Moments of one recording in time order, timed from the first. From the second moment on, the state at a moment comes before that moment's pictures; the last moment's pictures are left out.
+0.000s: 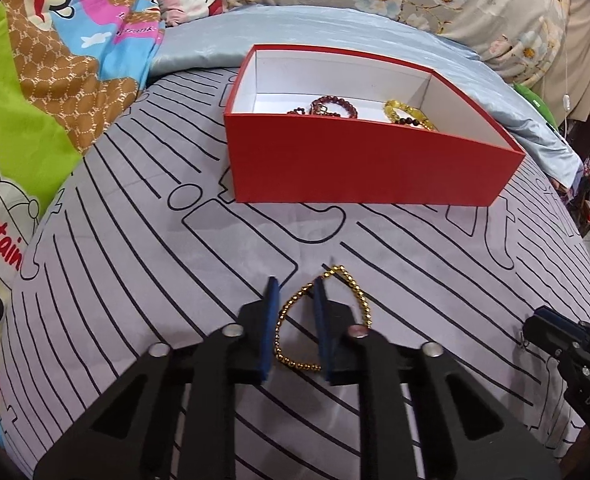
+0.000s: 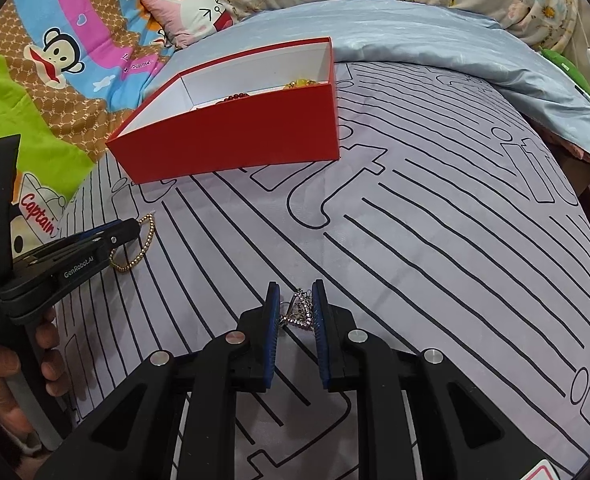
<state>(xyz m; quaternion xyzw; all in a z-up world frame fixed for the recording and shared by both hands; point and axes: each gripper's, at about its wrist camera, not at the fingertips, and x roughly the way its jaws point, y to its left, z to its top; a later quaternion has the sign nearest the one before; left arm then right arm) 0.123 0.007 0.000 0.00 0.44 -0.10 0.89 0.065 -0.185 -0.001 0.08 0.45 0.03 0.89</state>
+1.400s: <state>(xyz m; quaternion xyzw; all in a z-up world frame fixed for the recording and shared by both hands) 0.200 -0.022 0.145 -0.05 0.34 -0.15 0.93 0.186 -0.174 0.137 0.09 0.34 0.09 0.93</state>
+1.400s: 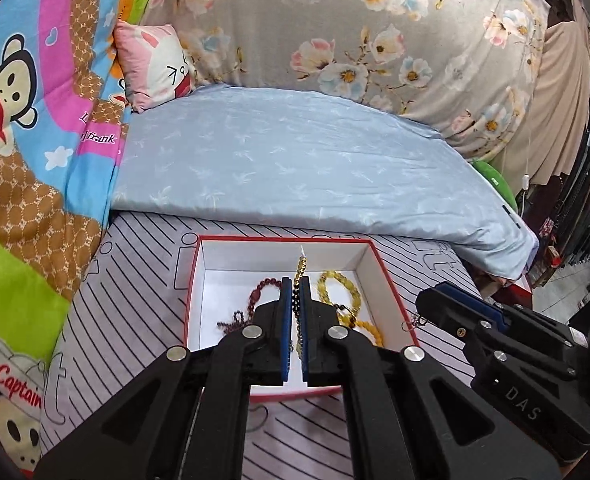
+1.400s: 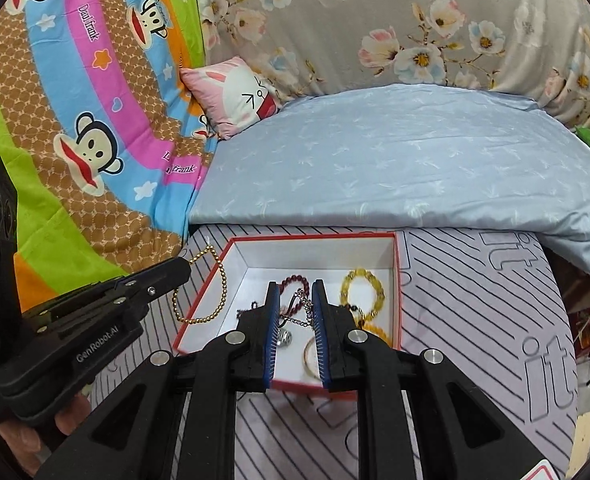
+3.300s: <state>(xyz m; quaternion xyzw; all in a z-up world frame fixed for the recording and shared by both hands) 0.212 -0.027 0.110 0.02 0.36 -0.03 0.93 0.192 -0.178 0.099 0.06 0.36 -0.01 0.93</state>
